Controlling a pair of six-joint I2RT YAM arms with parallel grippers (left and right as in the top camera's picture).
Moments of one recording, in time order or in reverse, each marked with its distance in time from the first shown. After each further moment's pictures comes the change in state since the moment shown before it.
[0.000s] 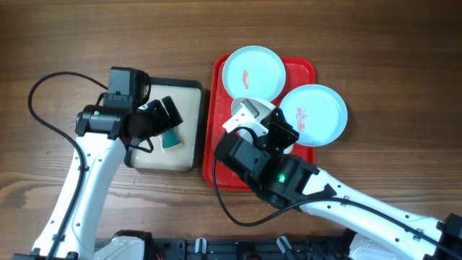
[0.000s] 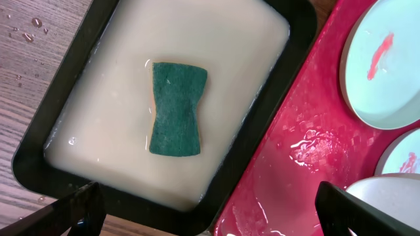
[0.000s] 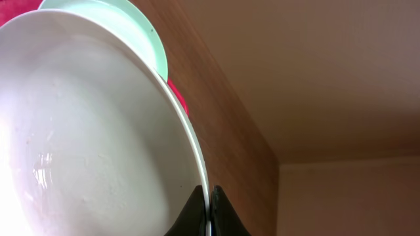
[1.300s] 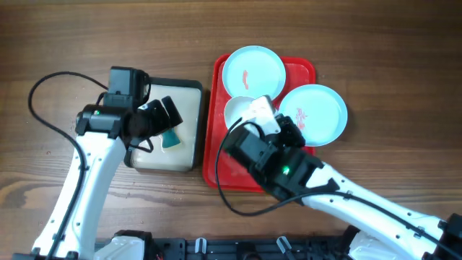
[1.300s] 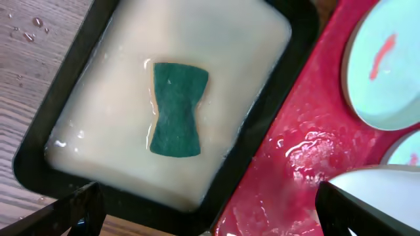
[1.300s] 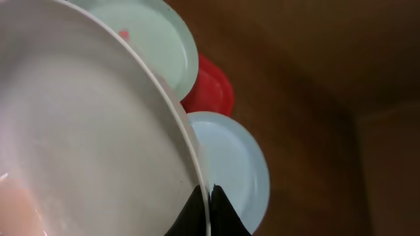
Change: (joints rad) left arm 0.000 0.004 0.000 0.000 -0.001 0.000; right arm -0.055 0.000 0.000 -0.094 -0.152 0.387
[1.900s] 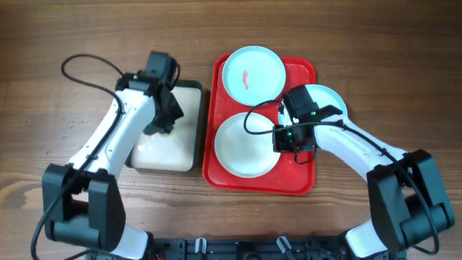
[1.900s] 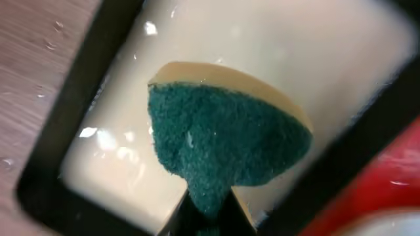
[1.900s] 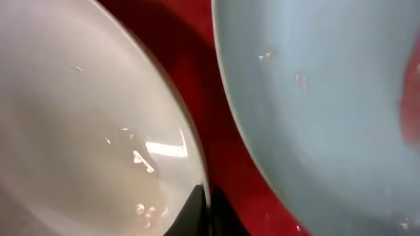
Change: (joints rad) left arm -0.094 0.351 0.114 -0.014 -0.225 -0.103; right arm -0.578 0.312 -0.110 0.111 -1.128 0.184
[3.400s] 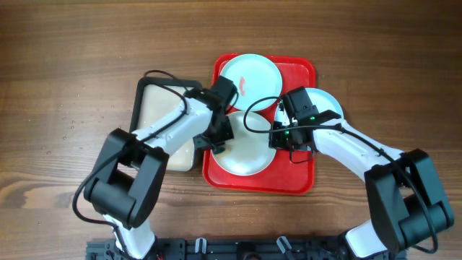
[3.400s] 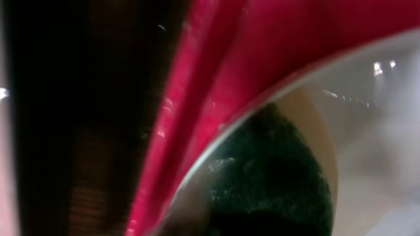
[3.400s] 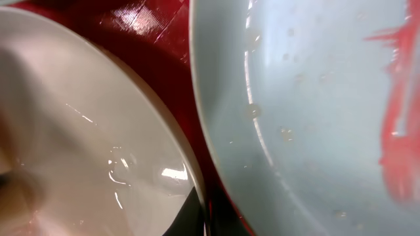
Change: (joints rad) left arm -0.312 0.214 -0.016 0.124 0.222 -0.090; right arm 0.006 0.004 -0.060 0.162 -0.020 0.135
